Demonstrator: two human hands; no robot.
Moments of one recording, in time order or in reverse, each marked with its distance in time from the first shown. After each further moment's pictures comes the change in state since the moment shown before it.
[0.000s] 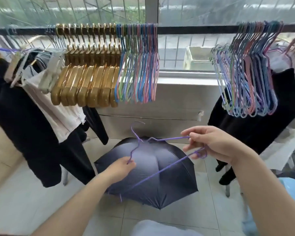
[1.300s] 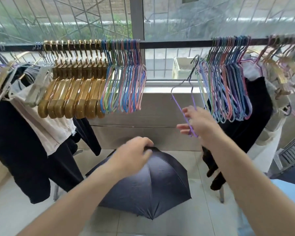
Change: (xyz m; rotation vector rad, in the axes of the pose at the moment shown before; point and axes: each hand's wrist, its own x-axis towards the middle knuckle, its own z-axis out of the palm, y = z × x) left_hand -0.078 0.140 -0.006 0.459 0.233 0.585; right_hand 0.021 -0.041 -0.012 -0.014 0.442 -0.157
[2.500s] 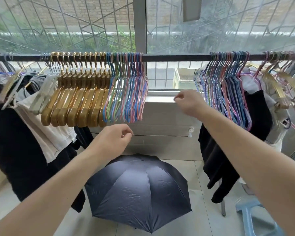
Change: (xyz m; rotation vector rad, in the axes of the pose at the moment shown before) left_hand 0.008 -0.012 -0.075 -0.144 0.210 -0.137; right_hand 0.062 -0.082 0.010 -0.791 0.085 -0.433
